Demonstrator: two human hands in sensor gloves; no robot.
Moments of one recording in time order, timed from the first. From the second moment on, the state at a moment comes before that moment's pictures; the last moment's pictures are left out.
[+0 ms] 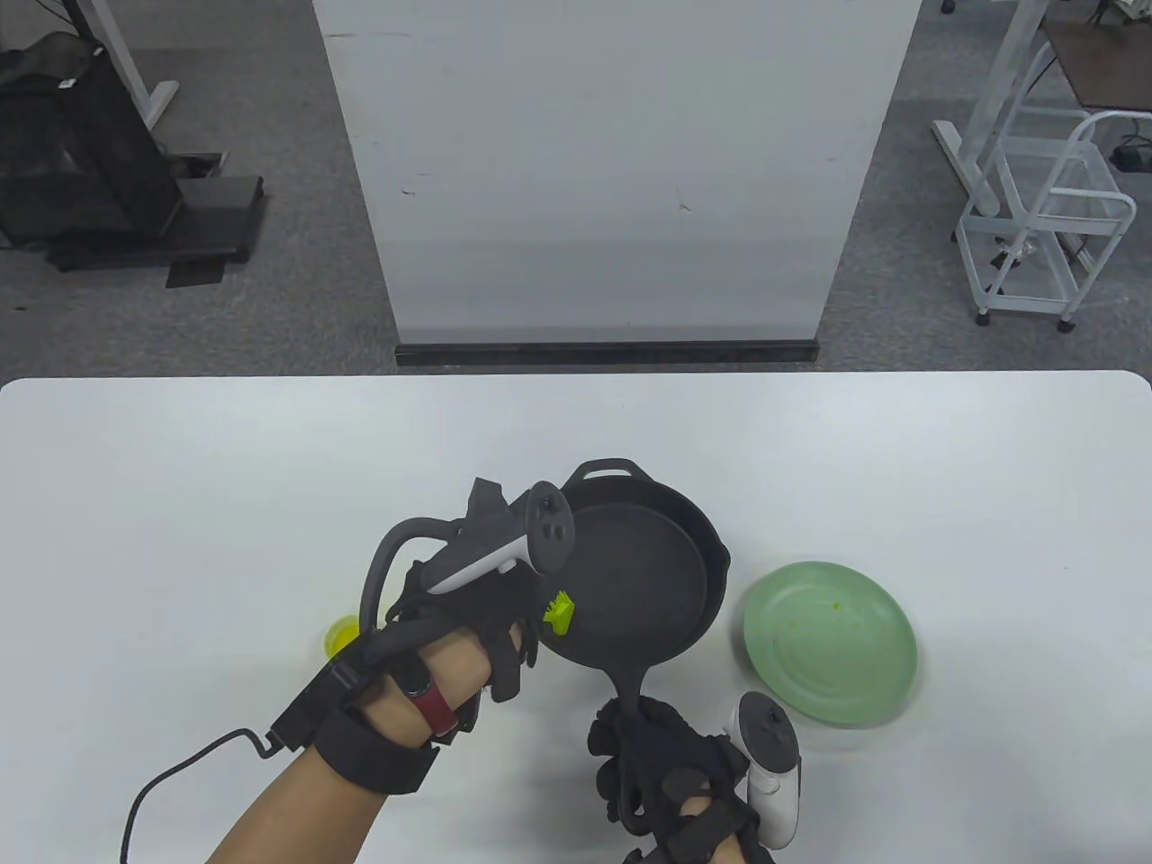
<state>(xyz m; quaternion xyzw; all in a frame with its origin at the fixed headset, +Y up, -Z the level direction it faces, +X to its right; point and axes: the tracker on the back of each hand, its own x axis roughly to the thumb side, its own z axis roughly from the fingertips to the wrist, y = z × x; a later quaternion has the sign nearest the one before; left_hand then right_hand) -0.109 -0.556 -0.340 -0.21 -0.10 -0.06 0.97 0.067 -0.757 -0.234 0.06 0.17 0.61 0.77</state>
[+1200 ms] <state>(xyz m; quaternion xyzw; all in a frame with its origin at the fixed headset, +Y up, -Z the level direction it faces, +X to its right) -0.122 -0.607 -0.368 -0.29 -0.10 0.14 0.94 0.067 -0.757 -0.235 0.06 0.17 0.60 0.78</state>
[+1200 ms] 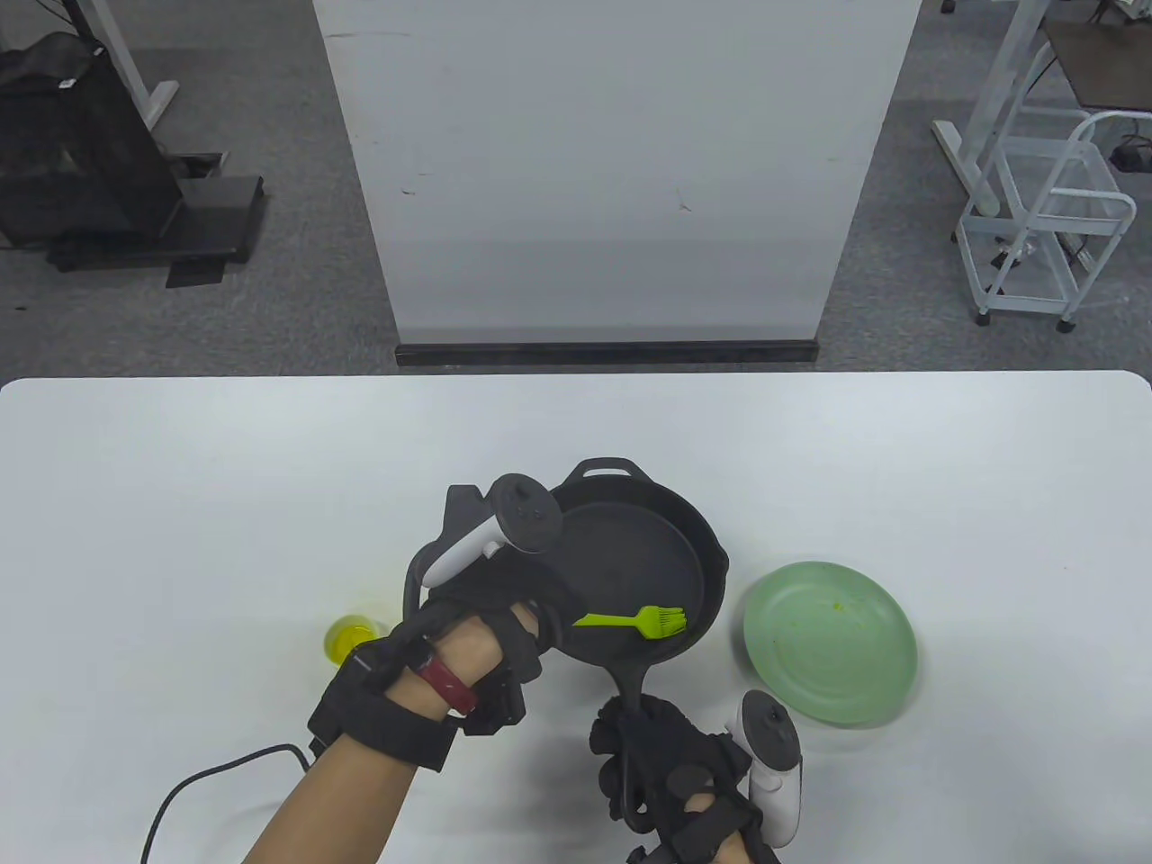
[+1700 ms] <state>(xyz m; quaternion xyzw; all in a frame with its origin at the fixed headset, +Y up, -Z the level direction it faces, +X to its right) -0.166 -0.594 -0.370 -0.31 -0.06 0.10 0.94 0.072 -0.757 -0.236 0.05 0.16 0.60 0.78</state>
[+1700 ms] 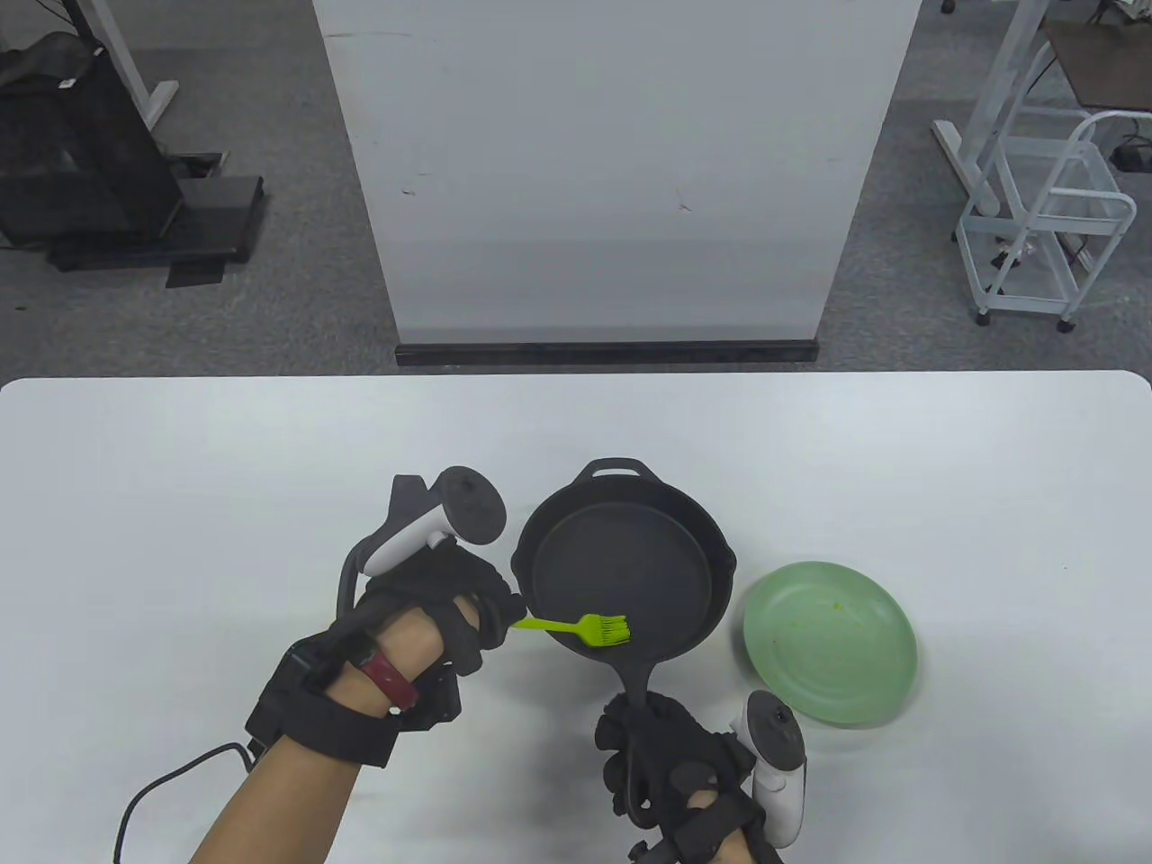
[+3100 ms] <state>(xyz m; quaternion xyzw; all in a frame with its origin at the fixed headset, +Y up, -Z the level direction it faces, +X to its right) -0.252 -0.696 -0.305 -0.12 -0.01 0.63 0.77 0.073 -0.759 -0.237 0.05 0.14 0.62 0.77</state>
